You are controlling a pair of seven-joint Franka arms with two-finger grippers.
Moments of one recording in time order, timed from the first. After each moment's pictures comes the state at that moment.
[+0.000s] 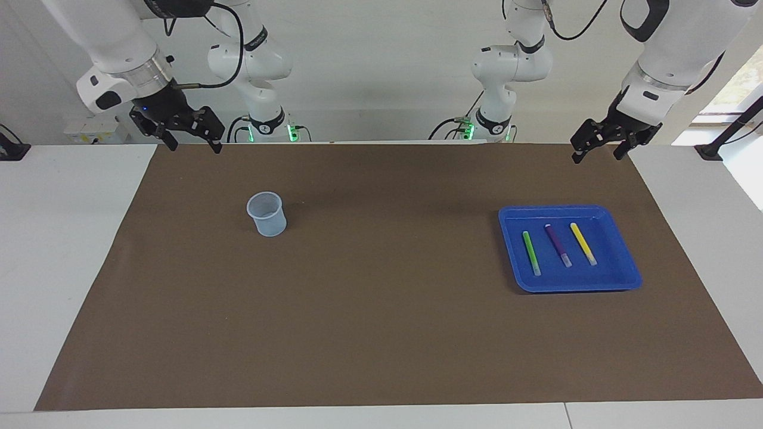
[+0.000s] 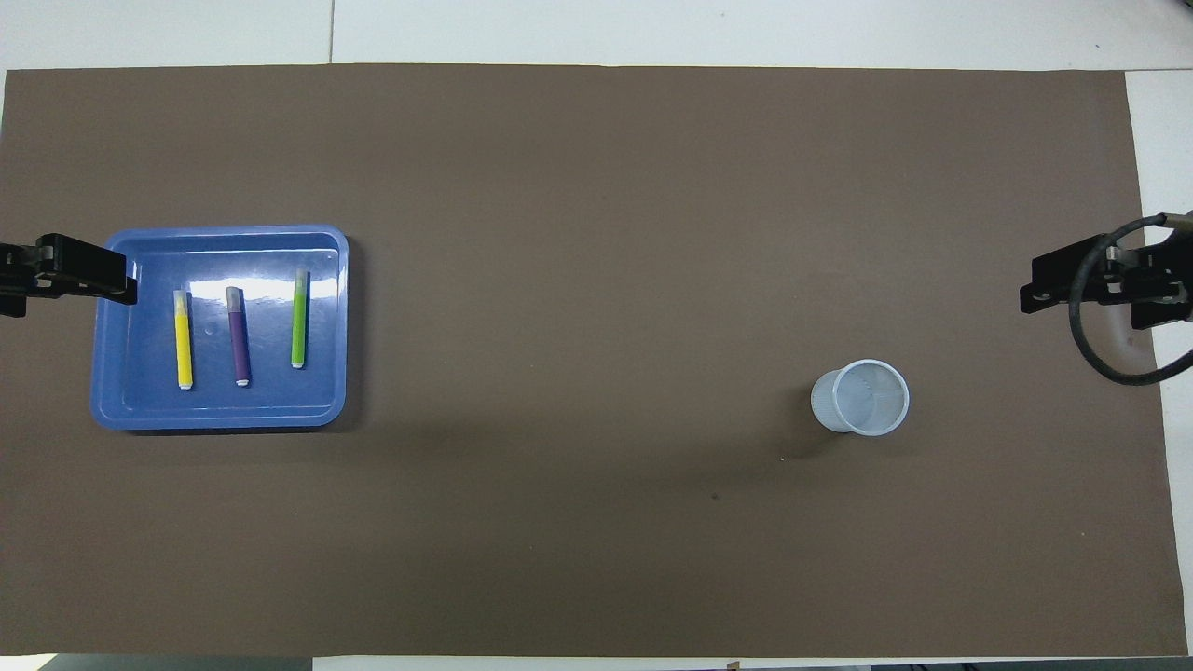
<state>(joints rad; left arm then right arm) -0.09 -0.02 0.02 -1.57 -0.01 1.51 -0.09 -0.02 -0.01 0.02 -1.53 0.07 1.42 0.16</state>
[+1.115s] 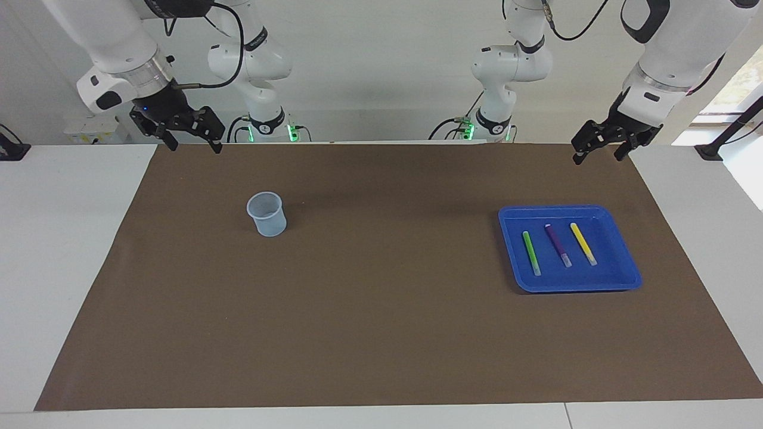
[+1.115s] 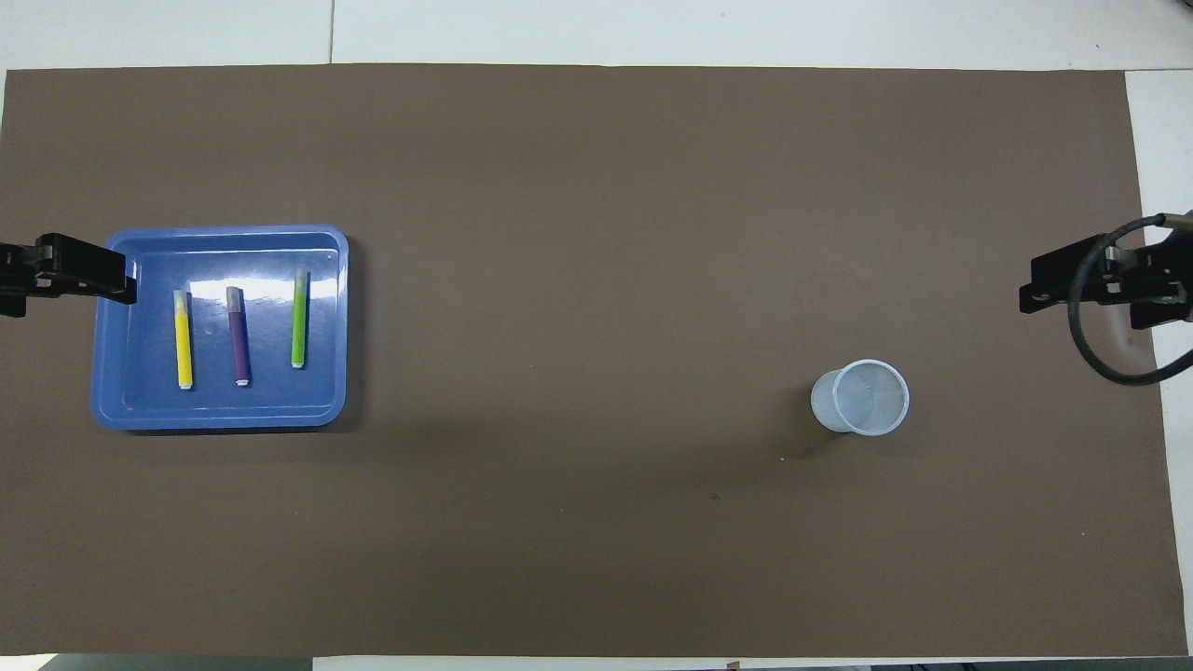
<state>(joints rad) -0.08 -0.02 0.02 -1.59 -0.01 1.53 -0.09 -0.02 -0.01 0.02 -1.53 0.07 1.42 0.16</state>
